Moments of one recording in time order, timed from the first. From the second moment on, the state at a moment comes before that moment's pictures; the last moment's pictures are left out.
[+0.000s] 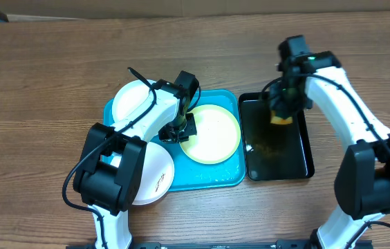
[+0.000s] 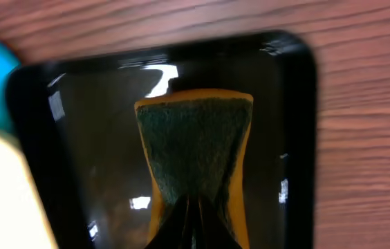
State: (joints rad) left arm -0.42 2.02 1.37 -0.98 0.04 -0.61; right arm 0.17 1.89 1.51 -1.05 0.01 0.25
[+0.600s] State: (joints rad) left arm -0.42 2.01 1.37 -0.99 0.04 -0.63; right arm 0.15 1.89 1.31 -0.87 0.02 0.26
